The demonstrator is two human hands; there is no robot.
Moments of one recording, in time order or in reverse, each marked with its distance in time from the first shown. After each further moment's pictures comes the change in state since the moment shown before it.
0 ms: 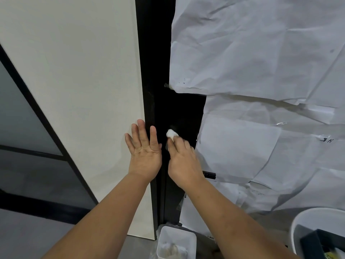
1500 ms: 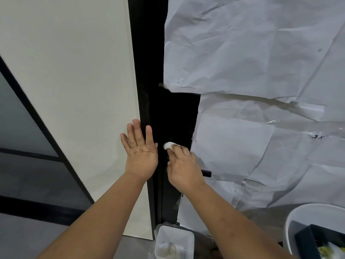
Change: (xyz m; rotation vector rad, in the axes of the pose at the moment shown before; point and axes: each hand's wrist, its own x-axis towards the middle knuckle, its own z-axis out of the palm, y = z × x) left_hand 0.001 0.000 0.001 0.026 0.030 0.014; right_hand -0.019 0.013 0.010 -0.027 -0.037 0.031
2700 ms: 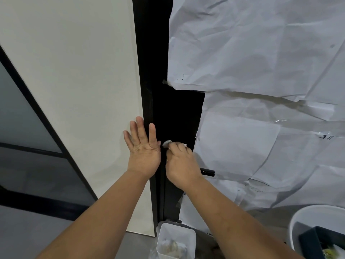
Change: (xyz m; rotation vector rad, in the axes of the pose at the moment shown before) left_hand 0.000 0.000 -0.002 -0.009 -0.023 0.002; right_hand 0.014 -0.008 0.003 0.045 -0.036 -0.079
